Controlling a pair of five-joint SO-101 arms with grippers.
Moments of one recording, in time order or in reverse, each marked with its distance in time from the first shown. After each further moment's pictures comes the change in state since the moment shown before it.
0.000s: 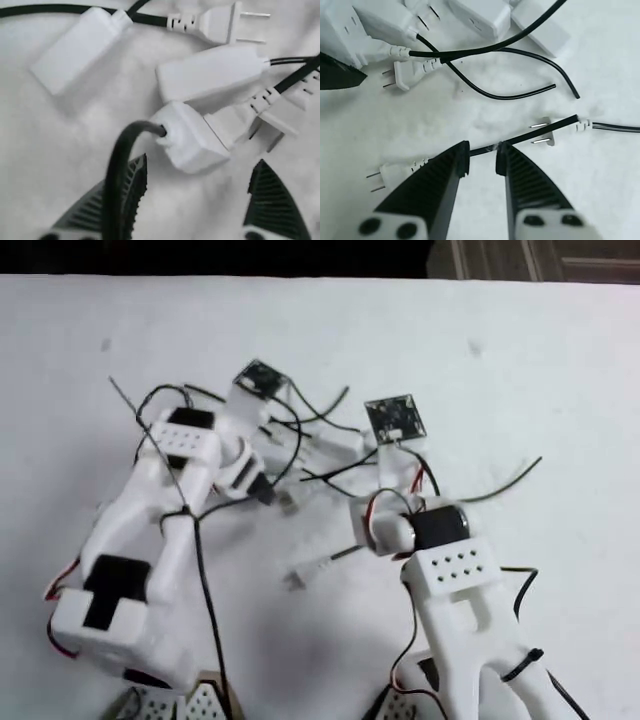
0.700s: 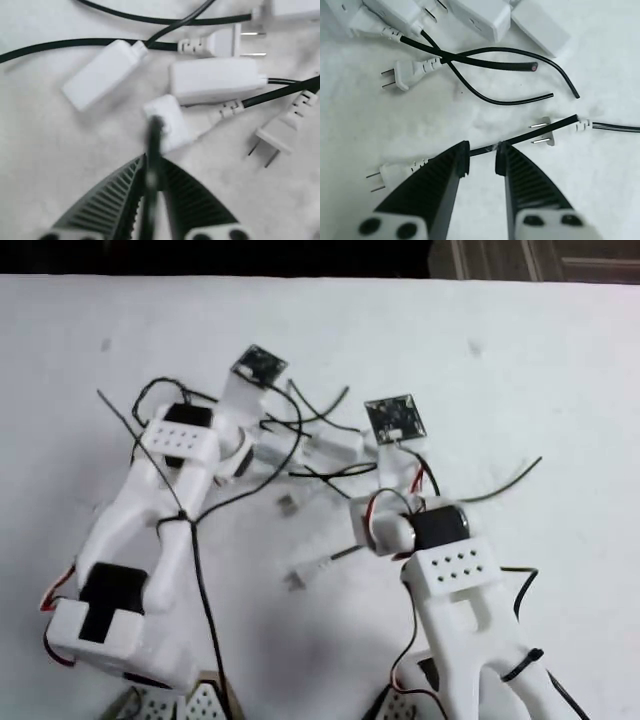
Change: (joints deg) left arm 0.2 -3.8 -1.1 -0.6 1.7; right arm 0.0 0.0 0.0 0.0 0.0
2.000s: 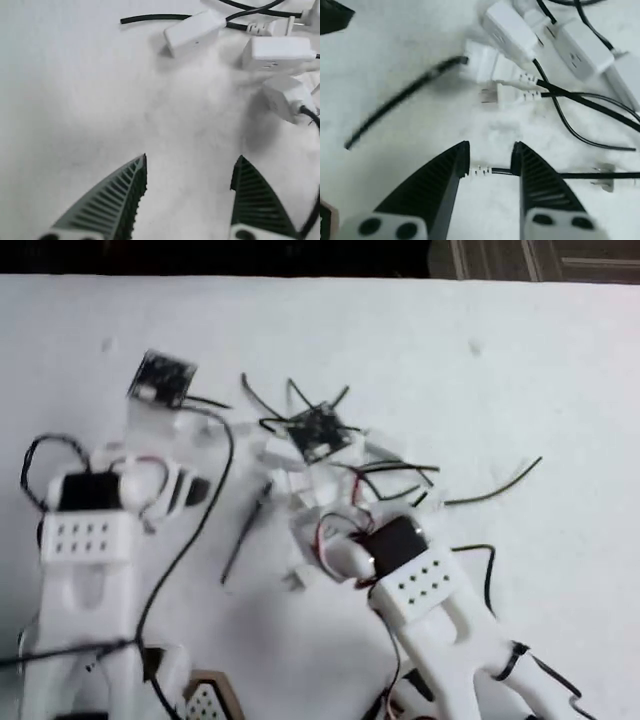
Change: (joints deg) left arm -14.1 -43.6 22.2 8.0 0.6; right arm -19.2 0.0 -5.9 0.9 0.0
